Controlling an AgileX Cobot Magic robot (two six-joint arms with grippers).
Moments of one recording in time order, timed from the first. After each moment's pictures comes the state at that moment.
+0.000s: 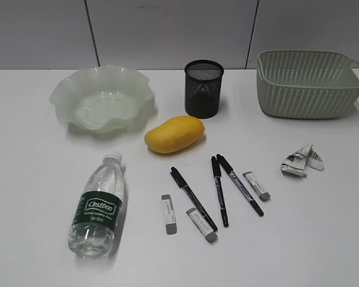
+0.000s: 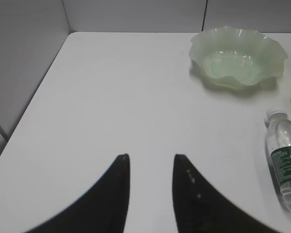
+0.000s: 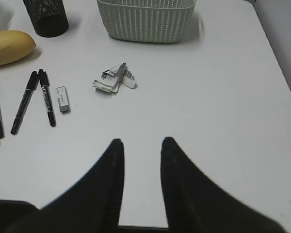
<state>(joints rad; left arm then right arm) -0.14 -0.01 -0.54 0.19 1.05 -0.19 0.12 -0.01 -0.51 -0.01 1.04 0.02</state>
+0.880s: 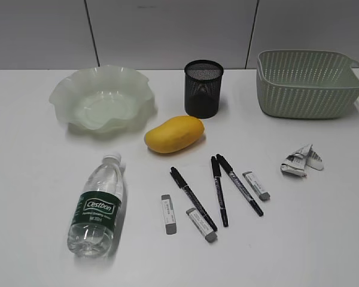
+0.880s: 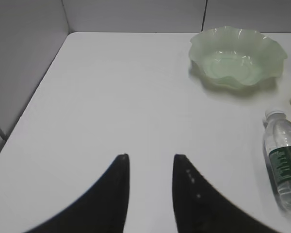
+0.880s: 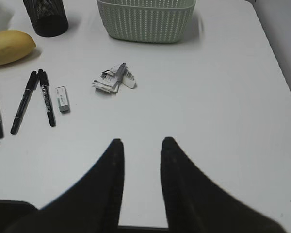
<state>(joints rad) -0.14 -0.01 -0.54 0.19 1.05 -0.19 0.12 -0.01 -0.51 -0.01 1.04 0.02</state>
